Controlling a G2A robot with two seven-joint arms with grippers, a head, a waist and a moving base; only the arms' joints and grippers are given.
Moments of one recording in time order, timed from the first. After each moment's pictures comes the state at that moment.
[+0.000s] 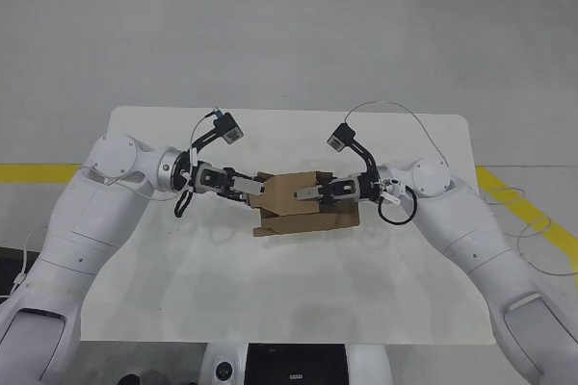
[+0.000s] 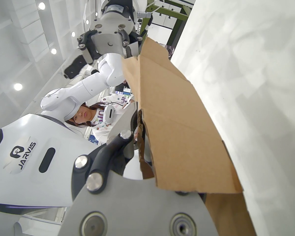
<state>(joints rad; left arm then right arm) 0.66 -0.99 -0.99 -1.29 -0.72 -0.27 -1.50 -0.55 -1.19 0.68 -0.99 0.71 -0.54 1.28</state>
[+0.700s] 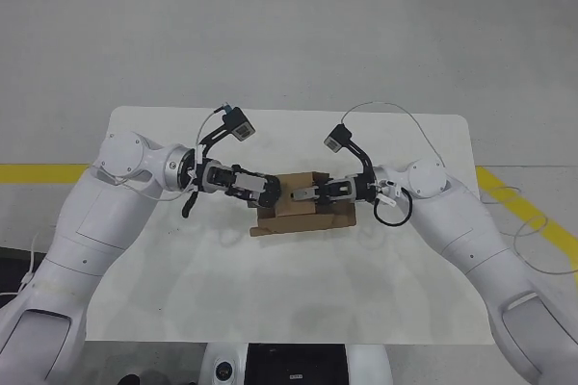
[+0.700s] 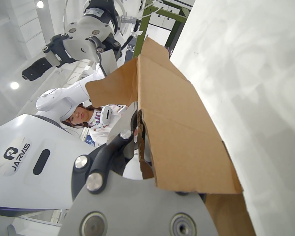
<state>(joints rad) 0.66 -1.01 -0.97 -1.35 -0.73 -0.25 -1.46 -0.54 -1.19 0.66 -0.99 0.70 -0.57 1.25</state>
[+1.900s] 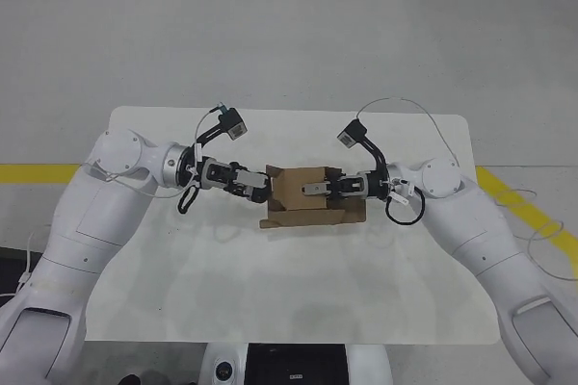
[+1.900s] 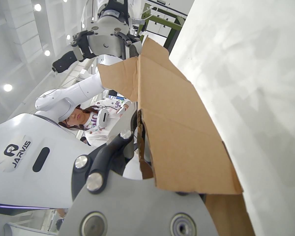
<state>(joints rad) 0.66 -1.02 -1.01 -1.31 -0.62 -0.22 -1.46 -0.57 -1.15 0.71 -1.04 0.69 -0.56 1.26</state>
